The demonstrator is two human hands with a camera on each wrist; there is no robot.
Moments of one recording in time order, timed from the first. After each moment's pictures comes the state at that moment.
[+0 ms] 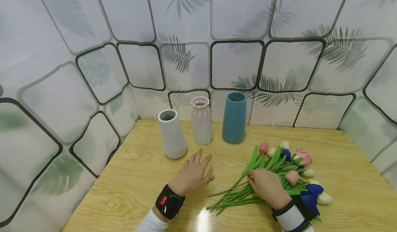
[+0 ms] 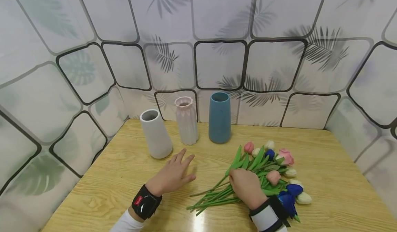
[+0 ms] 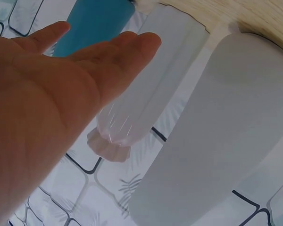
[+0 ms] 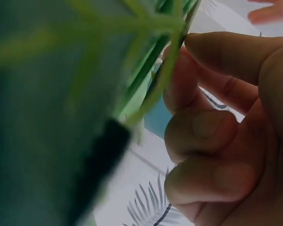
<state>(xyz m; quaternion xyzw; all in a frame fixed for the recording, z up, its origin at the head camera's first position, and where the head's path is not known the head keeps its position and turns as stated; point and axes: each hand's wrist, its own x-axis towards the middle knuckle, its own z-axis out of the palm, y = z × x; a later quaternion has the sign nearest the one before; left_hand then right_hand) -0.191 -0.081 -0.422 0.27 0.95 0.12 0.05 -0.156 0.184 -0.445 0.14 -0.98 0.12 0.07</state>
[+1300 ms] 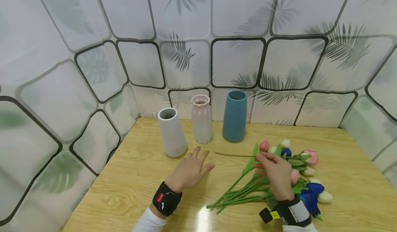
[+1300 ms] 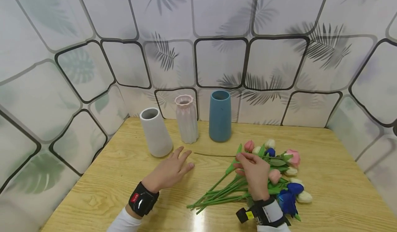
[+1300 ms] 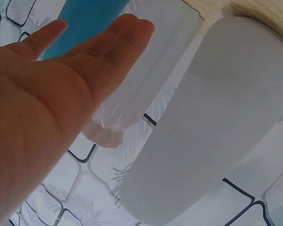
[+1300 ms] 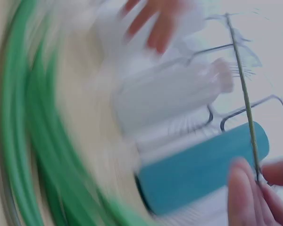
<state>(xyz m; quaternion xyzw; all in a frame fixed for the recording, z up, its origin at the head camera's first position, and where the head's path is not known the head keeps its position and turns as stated) -0.196 -0.089 -0.416 0.25 0.95 0.17 0.07 -0.159 0.192 -0.434 -0.11 -0.70 0.70 0.09</state>
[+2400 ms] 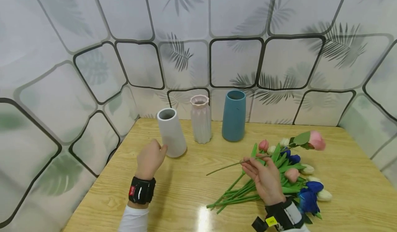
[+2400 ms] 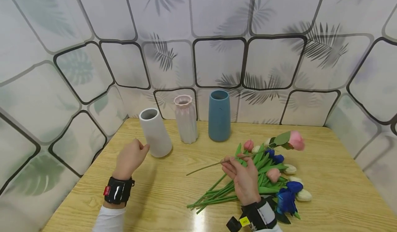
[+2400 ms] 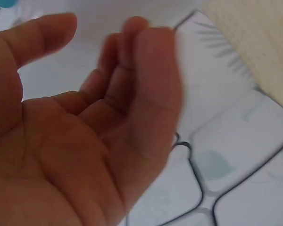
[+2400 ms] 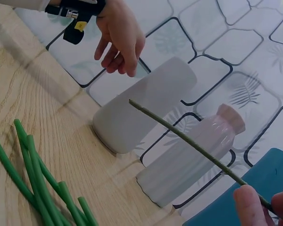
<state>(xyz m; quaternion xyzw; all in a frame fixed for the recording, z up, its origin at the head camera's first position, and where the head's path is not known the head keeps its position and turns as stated) -0.214 -0.173 -0.383 -0.03 0.97 0.23 -0.06 -0.149 0.164 -0.426 -0.12 -0.49 0.87 0.00</state>
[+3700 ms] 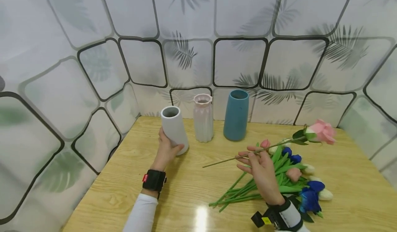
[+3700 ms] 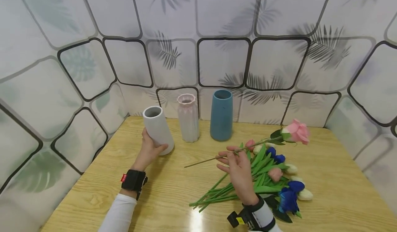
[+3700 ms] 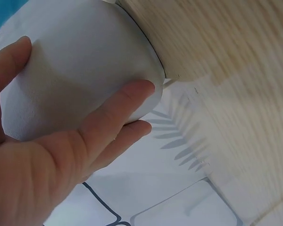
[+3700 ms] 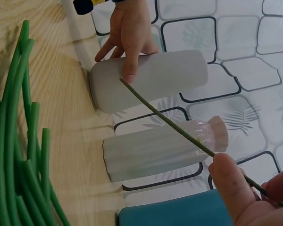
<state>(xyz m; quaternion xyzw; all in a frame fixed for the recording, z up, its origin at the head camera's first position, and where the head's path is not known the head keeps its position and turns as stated) -0.264 -0.162 -0.445 0.03 0.85 0.52 -0.08 -0.146 0.146 -0.415 0.05 -0.68 0.72 0.08</state>
